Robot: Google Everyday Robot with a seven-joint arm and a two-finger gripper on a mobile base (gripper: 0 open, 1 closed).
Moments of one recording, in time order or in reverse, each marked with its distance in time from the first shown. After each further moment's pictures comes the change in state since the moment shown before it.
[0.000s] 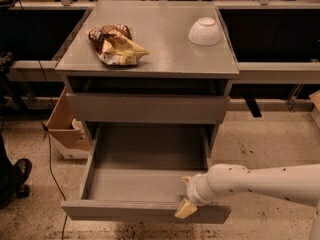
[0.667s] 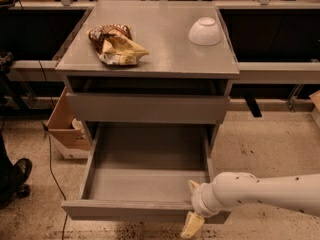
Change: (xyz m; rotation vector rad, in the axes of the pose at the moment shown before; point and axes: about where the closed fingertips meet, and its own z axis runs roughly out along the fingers) arm 0.012 0.038 -0.023 -0.035 0.036 0.020
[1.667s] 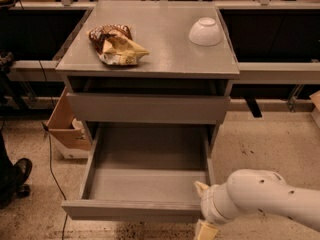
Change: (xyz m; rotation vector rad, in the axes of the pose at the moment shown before) arm -0.021 0.047 -0.104 -0.013 0.044 -0.044
